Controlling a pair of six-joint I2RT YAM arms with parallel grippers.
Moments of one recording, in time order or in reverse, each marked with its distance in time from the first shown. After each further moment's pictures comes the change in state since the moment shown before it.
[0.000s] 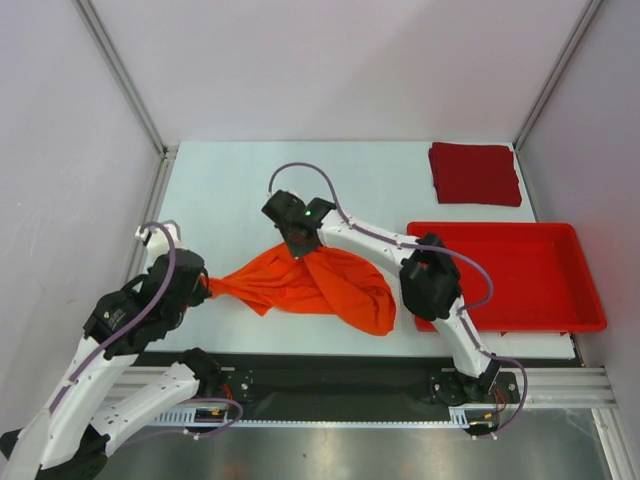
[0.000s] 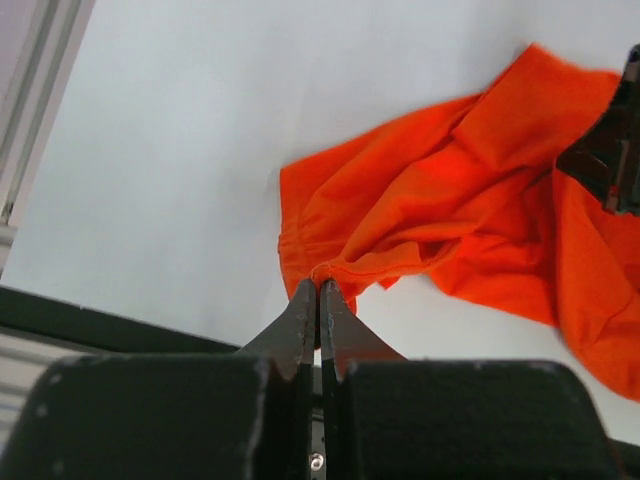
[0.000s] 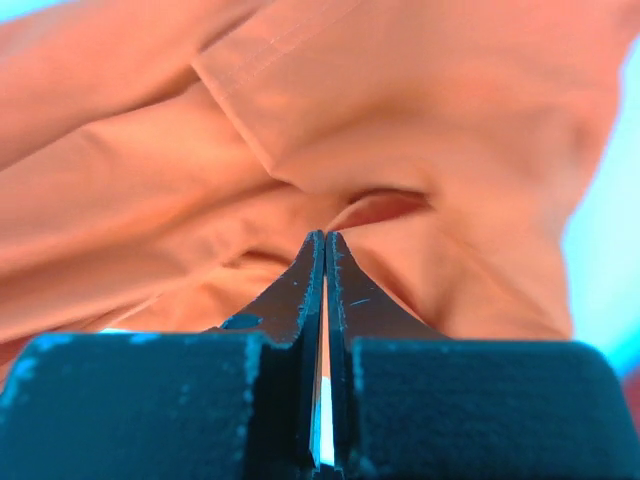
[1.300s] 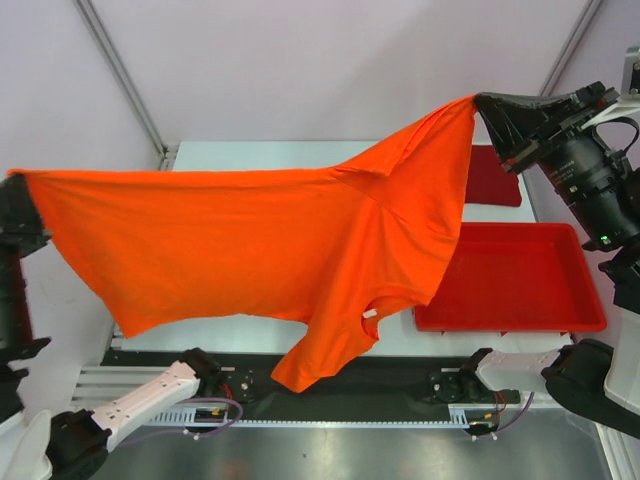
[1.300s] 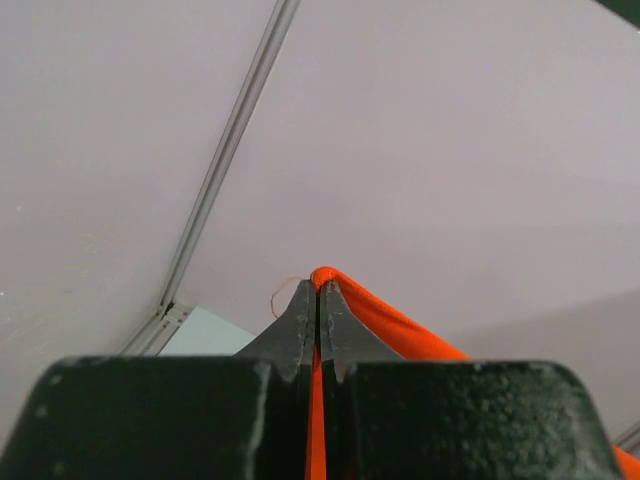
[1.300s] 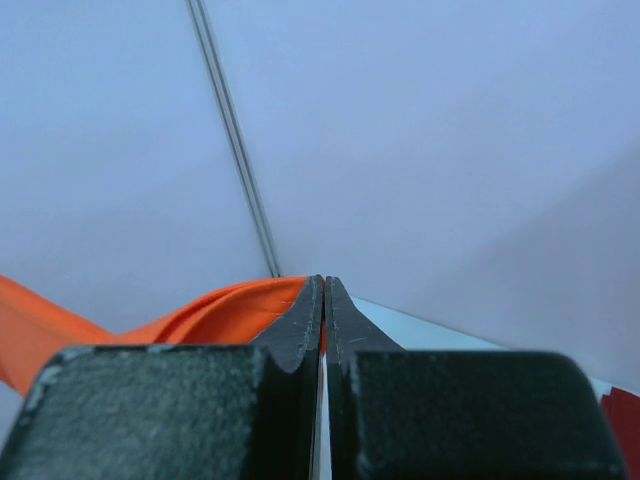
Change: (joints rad) left arm 0.000 0.056 0.821 0.676 -0.261 0.671; right arm -0.235 -0.977 0.365 0.074 -0.088 -0.277
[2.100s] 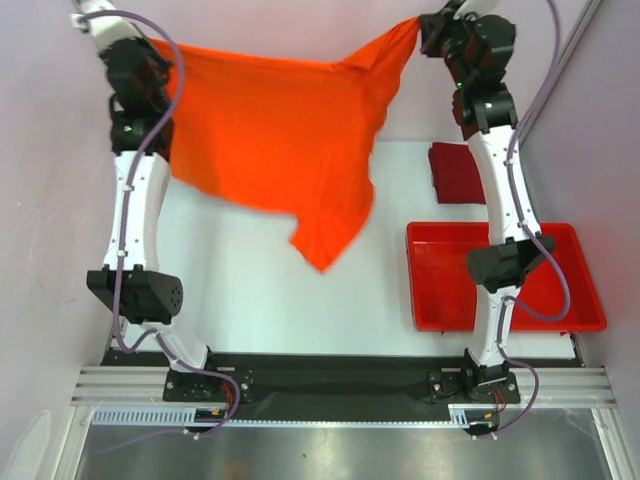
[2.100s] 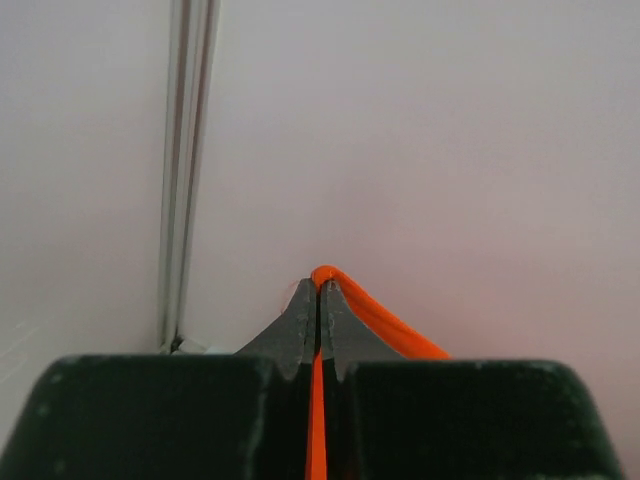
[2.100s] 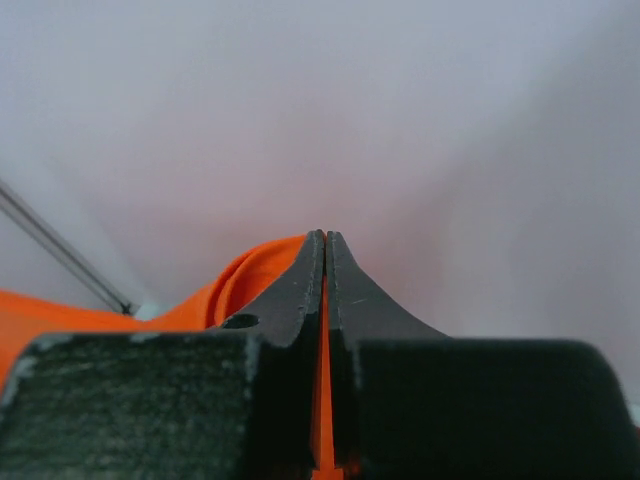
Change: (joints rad) left arm 0.586 1.002 0.183 0.439 0.412 -0.135; right arm -0.483 0.810 0.208 0.516 -0.212 0.112
